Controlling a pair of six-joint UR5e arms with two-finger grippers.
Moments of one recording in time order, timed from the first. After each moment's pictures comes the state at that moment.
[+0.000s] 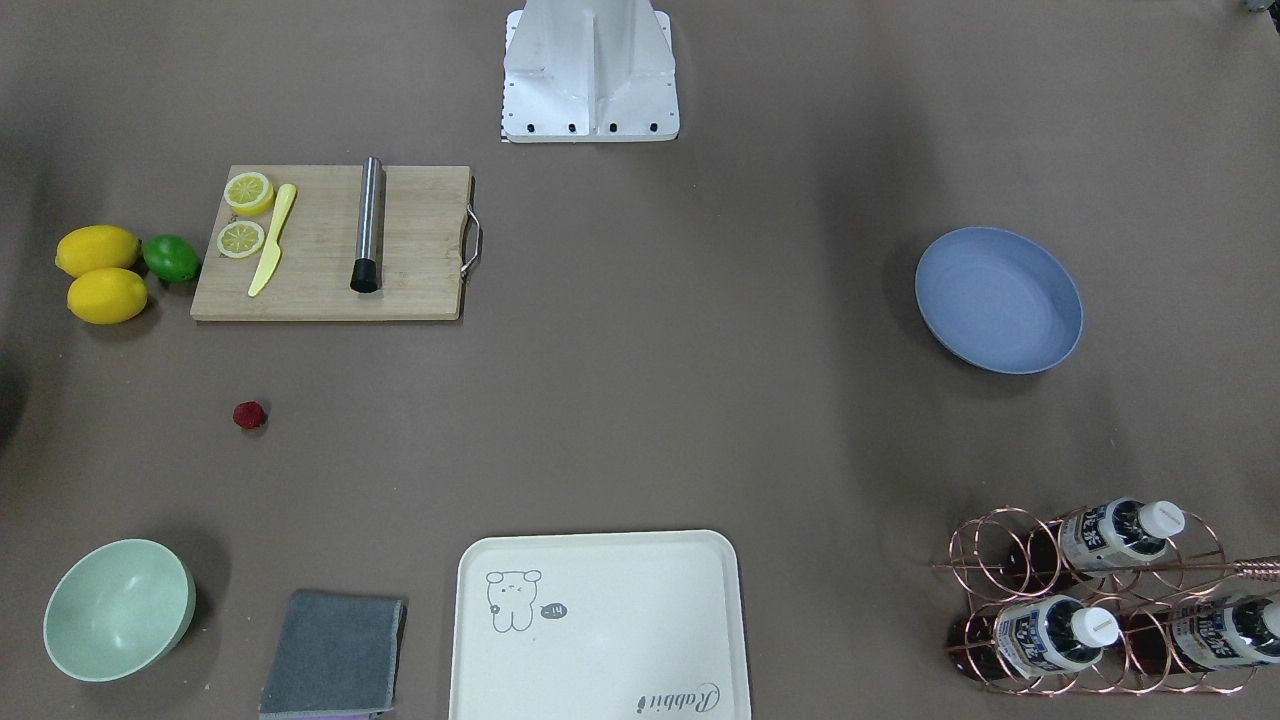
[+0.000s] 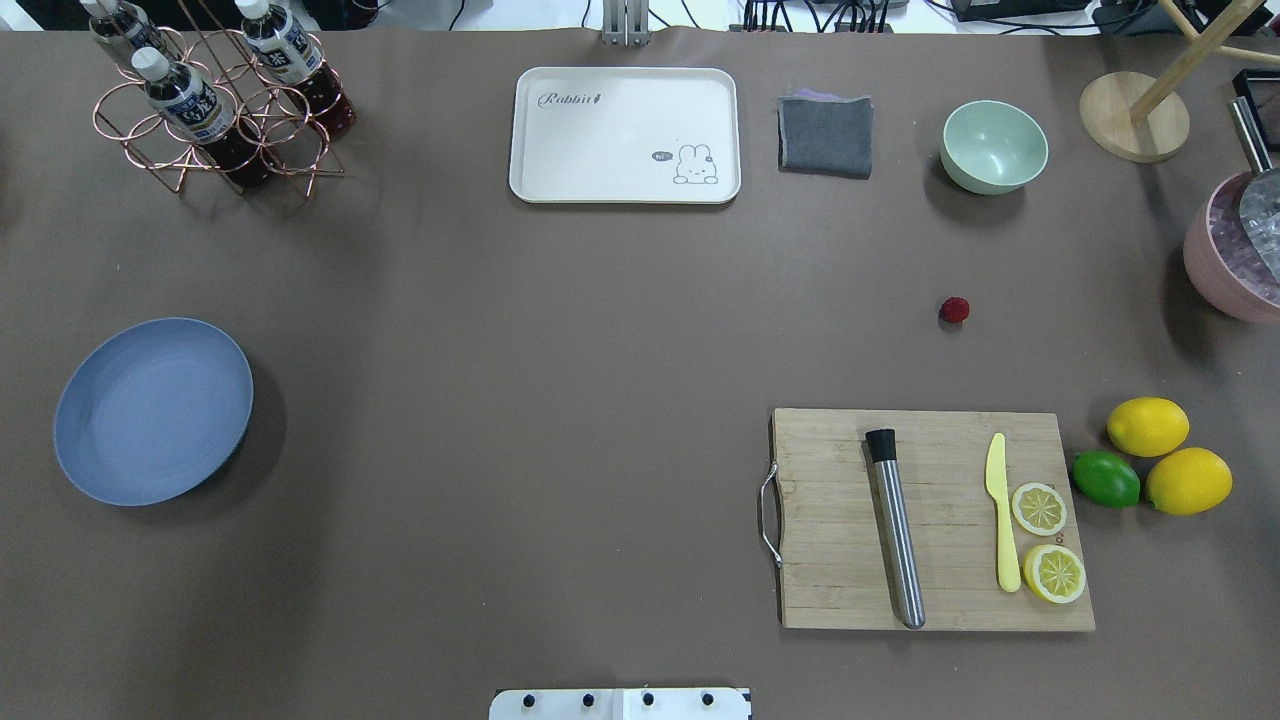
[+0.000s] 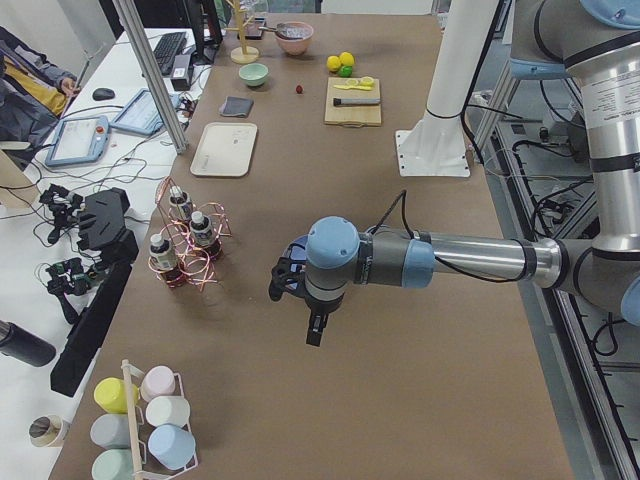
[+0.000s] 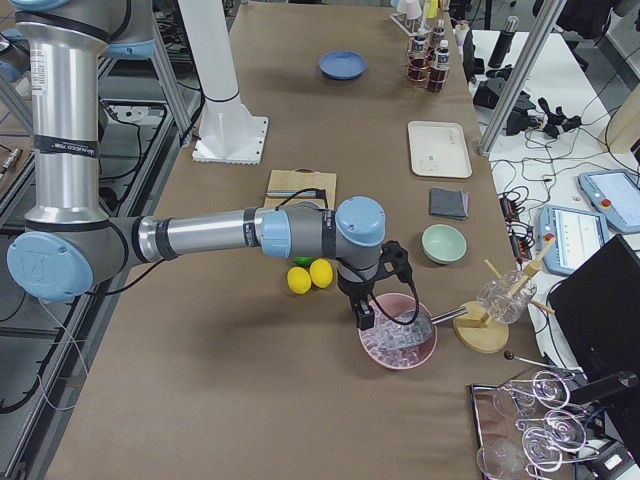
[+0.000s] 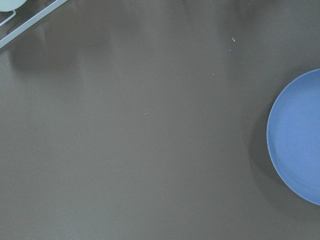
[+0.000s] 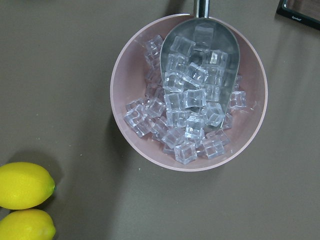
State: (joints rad) left arm -1.61 -1.30 -1.91 -1.60 -2.38 0.14; right arm 1.59 -1.63 1.79 -1.68 2.32 -0.32
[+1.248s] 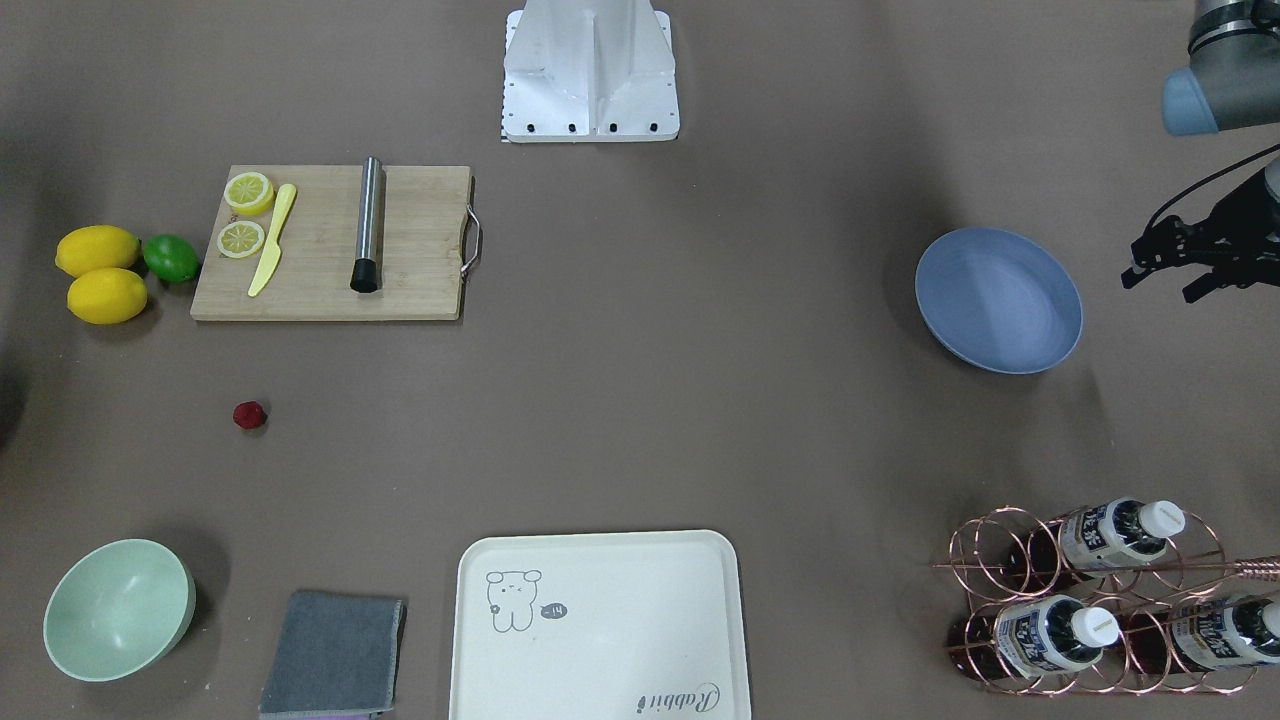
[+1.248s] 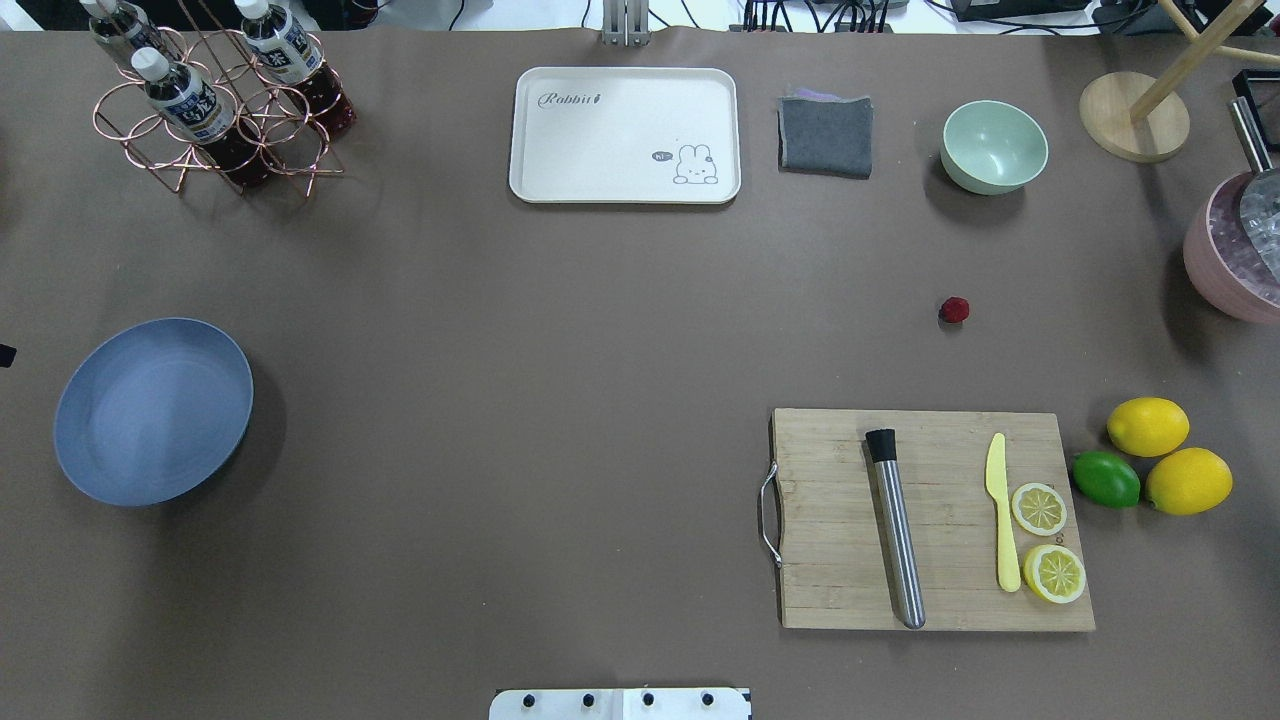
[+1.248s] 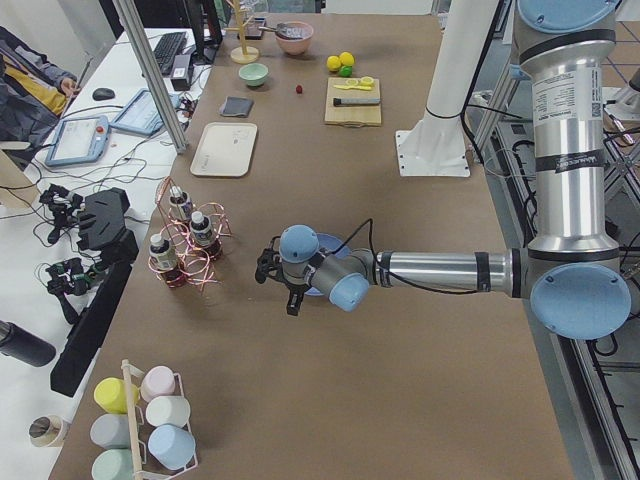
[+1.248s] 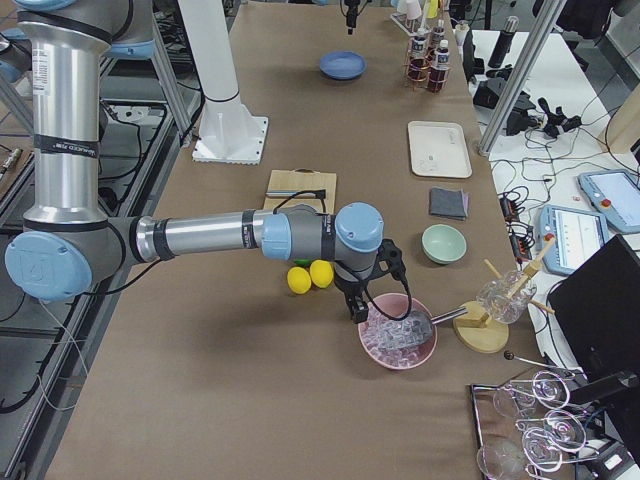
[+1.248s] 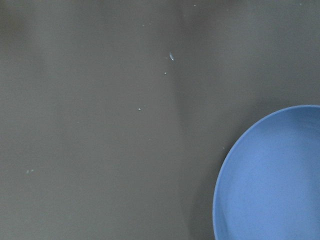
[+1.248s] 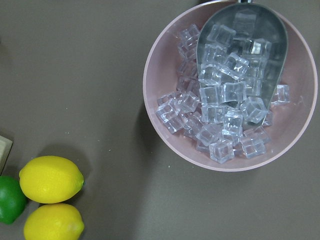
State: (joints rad) left arm -1.18 -1.46 -1.58 -2.25 -2.36 -0.47; right arm 1.55 -1.65 1.79 -1.68 2.40 -0.33
